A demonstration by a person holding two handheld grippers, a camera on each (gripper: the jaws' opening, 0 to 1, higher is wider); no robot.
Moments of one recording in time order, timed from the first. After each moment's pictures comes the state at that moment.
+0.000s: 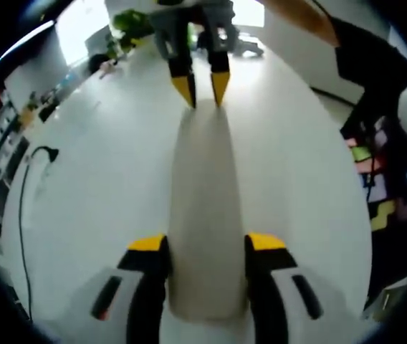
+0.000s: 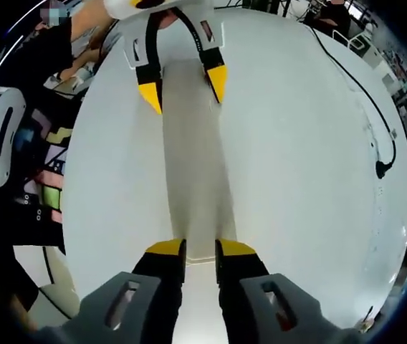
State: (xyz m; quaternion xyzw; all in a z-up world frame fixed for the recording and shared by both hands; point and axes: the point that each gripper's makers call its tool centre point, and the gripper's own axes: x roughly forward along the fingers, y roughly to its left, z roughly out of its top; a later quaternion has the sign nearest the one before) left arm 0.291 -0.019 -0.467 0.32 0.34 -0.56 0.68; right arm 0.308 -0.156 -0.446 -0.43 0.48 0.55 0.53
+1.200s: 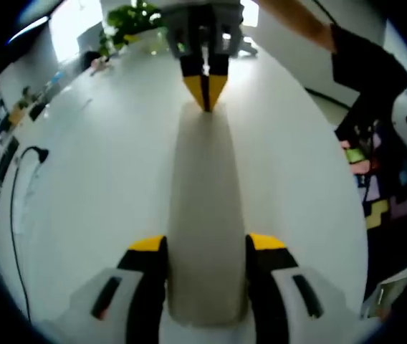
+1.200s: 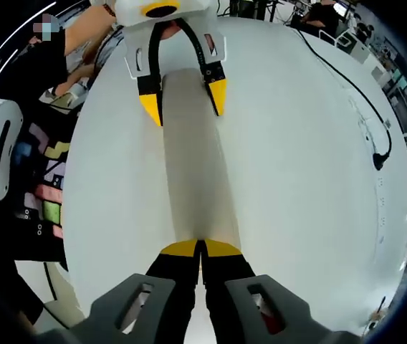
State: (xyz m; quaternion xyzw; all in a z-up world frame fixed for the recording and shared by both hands) left arm 0.296 -0.024 -0.470 0.32 0.35 -0.59 0.66; right arm 0.298 -0.148 -0.449 -0.40 0.47 0.55 0.56
